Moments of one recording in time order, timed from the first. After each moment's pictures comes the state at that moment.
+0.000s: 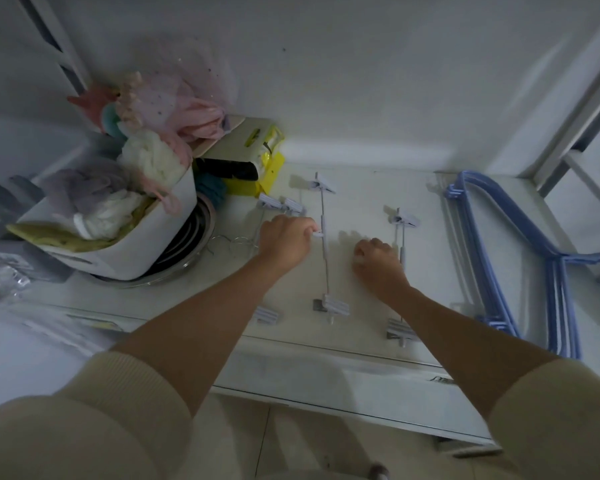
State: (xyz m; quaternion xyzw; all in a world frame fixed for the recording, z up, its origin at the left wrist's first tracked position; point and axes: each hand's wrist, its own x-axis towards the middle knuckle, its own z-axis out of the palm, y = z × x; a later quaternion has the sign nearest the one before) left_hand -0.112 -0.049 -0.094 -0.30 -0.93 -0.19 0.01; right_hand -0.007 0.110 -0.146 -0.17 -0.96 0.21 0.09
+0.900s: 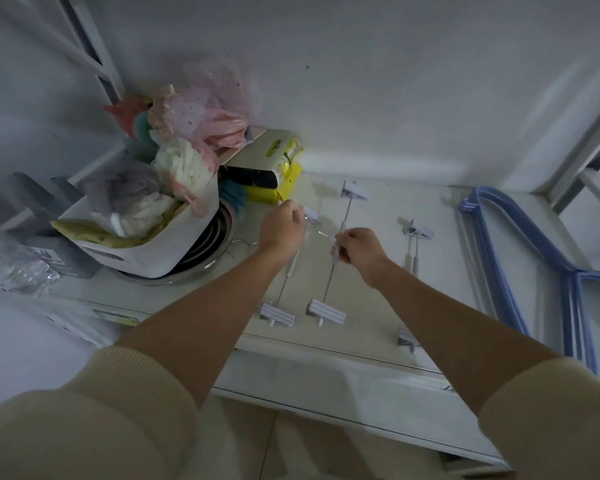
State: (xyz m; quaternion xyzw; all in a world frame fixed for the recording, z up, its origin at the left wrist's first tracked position) left_hand -0.126 -0.069 -0.070 -0.15 -0.90 -0.41 -0.01; right_hand -0.054 0.061 -0.096 -0.24 -0.72 0.65 0.07
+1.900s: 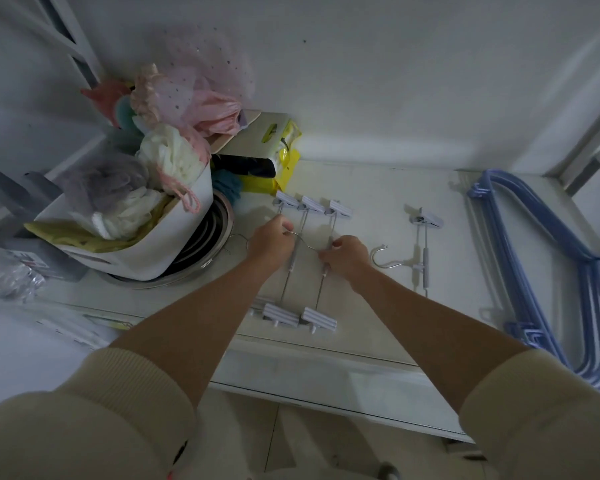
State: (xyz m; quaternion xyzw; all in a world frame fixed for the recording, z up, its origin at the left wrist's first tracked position) left_hand -0.148 -0.090 -0.115 -0.13 -0.93 -0.33 -0.10; right_hand -0.072 0.037 -0.129 -0.34 -0.81 0.47 0.01
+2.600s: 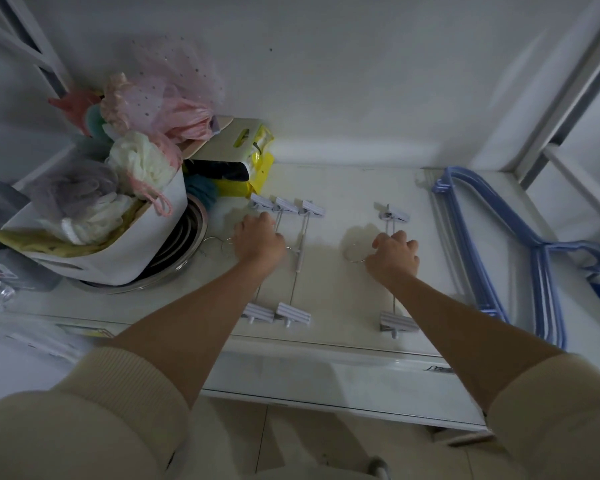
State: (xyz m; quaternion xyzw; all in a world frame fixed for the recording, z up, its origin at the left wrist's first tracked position) left_hand -0.124 -0.066 -0.107 -0.14 -0.97 -0.21 0.00; right_hand -0.004 0.115 -0.126 -0.39 -0.90 0.18 0.02
